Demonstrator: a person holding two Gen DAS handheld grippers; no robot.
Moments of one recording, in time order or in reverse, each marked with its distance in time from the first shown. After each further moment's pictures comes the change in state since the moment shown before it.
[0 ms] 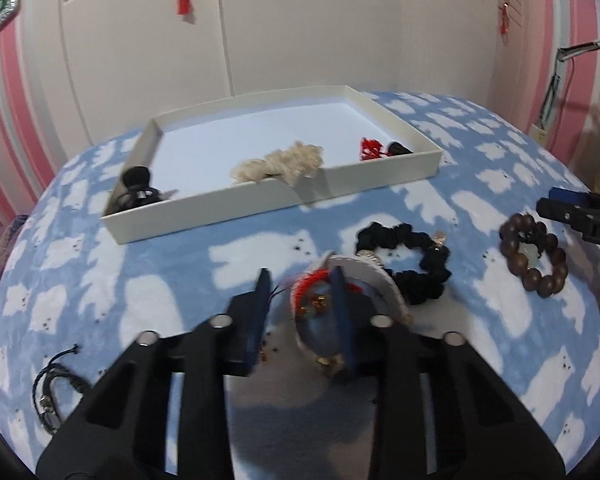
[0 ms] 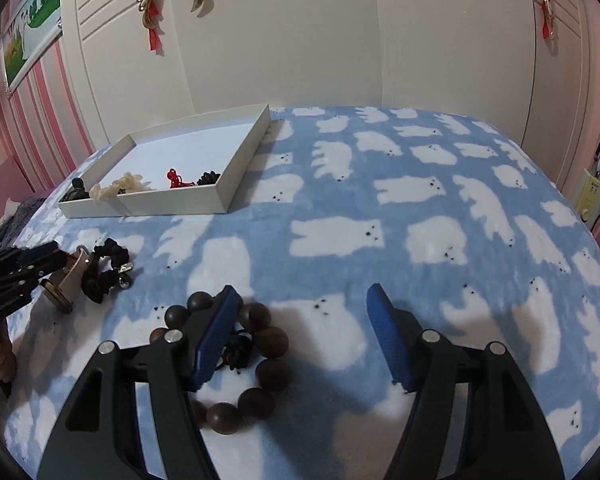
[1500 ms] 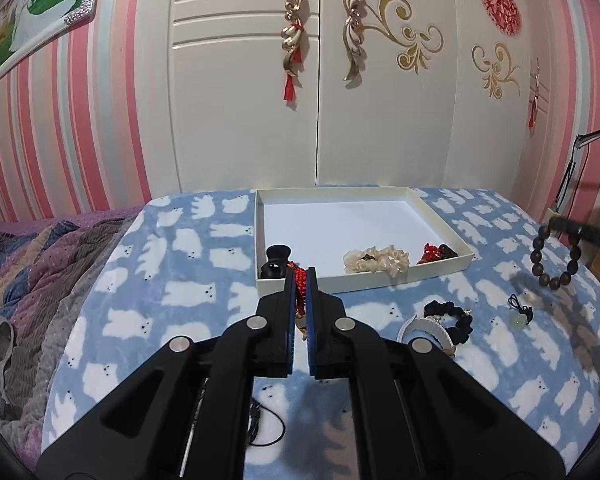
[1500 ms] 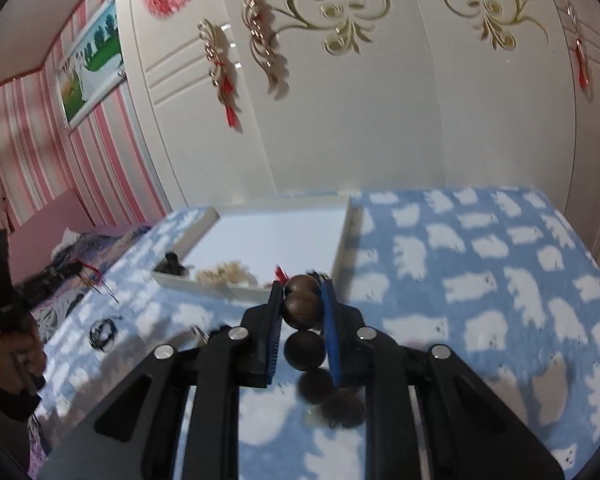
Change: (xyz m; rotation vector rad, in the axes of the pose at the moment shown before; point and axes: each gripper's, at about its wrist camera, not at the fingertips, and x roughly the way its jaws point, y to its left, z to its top) left arm -0.114 0.096 0.015 -0.133 -0.225 0.106; right arm -0.071 0.049 0.062 -0.029 -0.201 0.227
